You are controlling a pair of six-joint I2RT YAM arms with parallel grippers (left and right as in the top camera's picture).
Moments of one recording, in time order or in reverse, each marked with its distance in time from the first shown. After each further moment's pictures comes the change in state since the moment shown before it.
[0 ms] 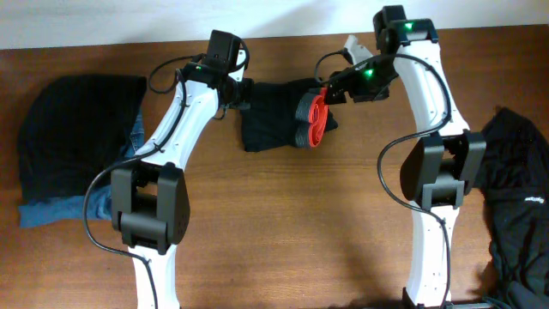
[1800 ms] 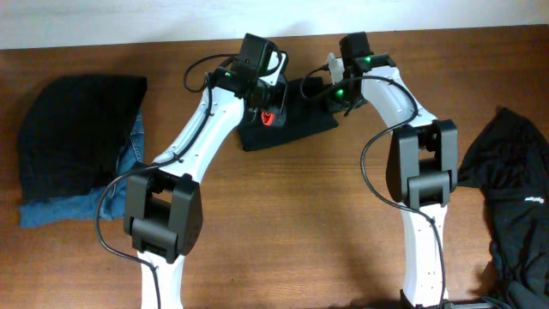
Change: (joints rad) left arm -0.132 -0.028 0.000 0.053 0.113 0.011; right arm 0.088 0.028 -0.328 0.552 0.294 0.123
